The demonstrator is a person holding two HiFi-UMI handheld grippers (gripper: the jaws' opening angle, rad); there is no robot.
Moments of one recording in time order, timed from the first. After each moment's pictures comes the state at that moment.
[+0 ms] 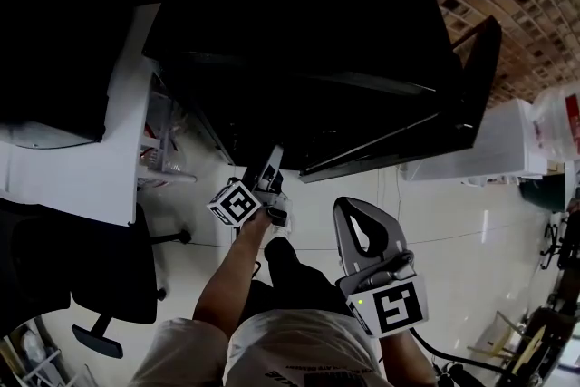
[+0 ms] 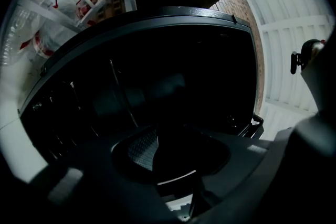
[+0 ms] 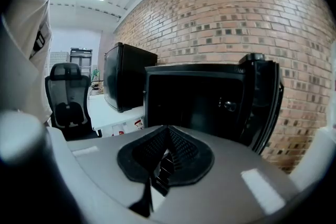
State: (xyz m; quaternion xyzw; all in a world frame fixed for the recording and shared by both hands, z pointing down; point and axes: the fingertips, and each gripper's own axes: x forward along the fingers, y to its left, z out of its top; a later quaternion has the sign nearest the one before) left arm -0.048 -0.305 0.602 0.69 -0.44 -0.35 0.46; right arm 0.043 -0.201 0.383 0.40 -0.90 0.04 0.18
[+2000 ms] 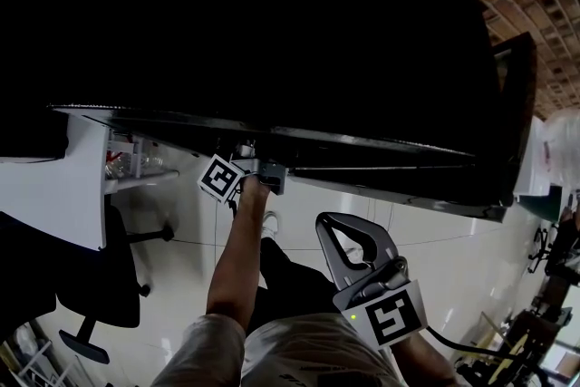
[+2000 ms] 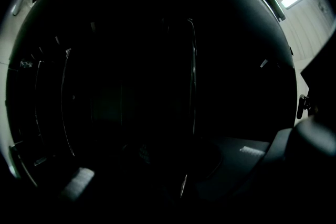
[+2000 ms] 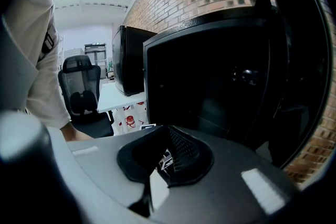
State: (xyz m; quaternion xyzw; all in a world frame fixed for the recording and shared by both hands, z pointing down) left arm -0.079 -0.412 0.649 0.56 -0.44 -0.52 0.48; right arm 0.041 -0.245 0.452 0.31 -0.91 0.09 0.27
